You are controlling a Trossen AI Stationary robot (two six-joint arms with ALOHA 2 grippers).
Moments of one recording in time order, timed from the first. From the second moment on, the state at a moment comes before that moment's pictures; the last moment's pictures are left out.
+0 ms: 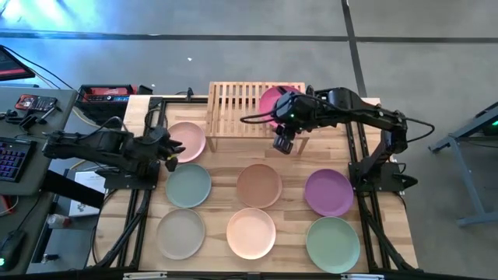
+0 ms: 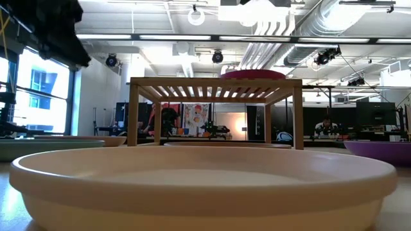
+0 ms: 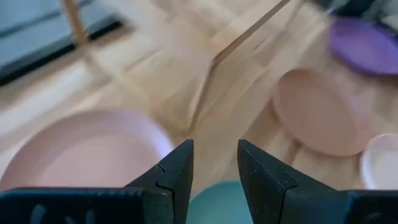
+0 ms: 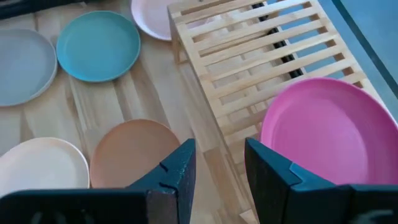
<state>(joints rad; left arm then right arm) -0.12 0.51 0.63 -0.90 -0.50 -0.67 -0.05 1.71 2.15 -1.38 0.23 0.24</state>
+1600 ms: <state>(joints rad) 0.15 1.26 0.63 -0.79 -0.21 -0.65 -0.05 1.71 2.14 -1.39 0.24 0.30</state>
